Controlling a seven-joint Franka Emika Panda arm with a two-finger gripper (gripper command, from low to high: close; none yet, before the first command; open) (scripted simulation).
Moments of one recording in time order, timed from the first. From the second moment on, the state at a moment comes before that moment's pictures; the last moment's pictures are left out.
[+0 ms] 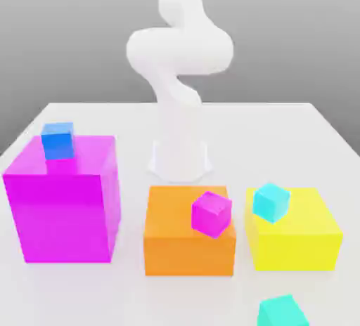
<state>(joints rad) 0.00 -0.71 0.02 -2.30 -0.01 2.33 0.81</state>
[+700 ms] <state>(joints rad) 0.06 0.06 0.16 -2.29 -0.12 2.54 0.91</state>
